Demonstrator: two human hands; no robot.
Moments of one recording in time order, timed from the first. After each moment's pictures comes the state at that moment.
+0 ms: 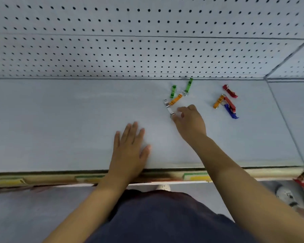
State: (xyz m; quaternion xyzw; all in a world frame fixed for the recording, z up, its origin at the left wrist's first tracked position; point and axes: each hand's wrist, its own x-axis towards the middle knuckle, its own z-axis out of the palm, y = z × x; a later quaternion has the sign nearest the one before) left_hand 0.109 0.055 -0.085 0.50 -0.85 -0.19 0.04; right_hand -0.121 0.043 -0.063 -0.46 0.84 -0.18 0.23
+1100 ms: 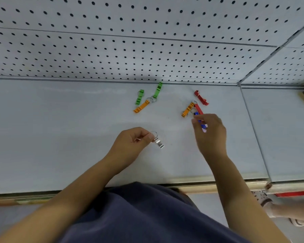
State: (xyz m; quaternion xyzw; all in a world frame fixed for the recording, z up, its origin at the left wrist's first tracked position) left_hand -0.022 0.030 -0.050 0.48 -0.62 -0.60 0.16; right_hand -0.254 0.102 -0.055 -0.41 0.85 -0.31 0.12
